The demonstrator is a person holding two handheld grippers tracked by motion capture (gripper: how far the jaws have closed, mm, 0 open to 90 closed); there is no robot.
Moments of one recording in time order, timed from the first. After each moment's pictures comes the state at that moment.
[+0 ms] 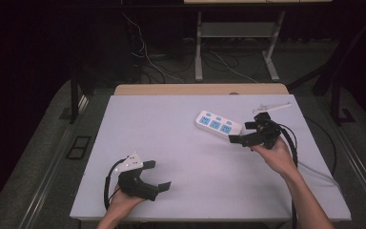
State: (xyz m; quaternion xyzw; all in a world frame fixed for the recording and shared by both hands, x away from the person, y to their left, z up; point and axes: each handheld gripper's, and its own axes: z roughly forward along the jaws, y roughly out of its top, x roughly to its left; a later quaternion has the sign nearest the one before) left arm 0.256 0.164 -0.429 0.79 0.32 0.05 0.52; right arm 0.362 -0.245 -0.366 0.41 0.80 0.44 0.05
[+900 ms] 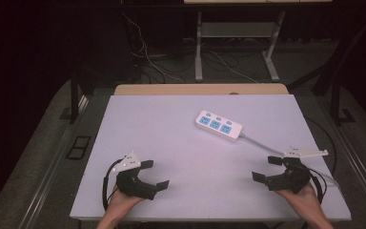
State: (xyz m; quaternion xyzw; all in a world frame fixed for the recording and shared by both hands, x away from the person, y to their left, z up) left arm 0.256 0.168 -0.429 0.78 0.33 0.06 0.53; right arm 0.256 -0.301 -0.412 0.43 0.77 0.47 0.07
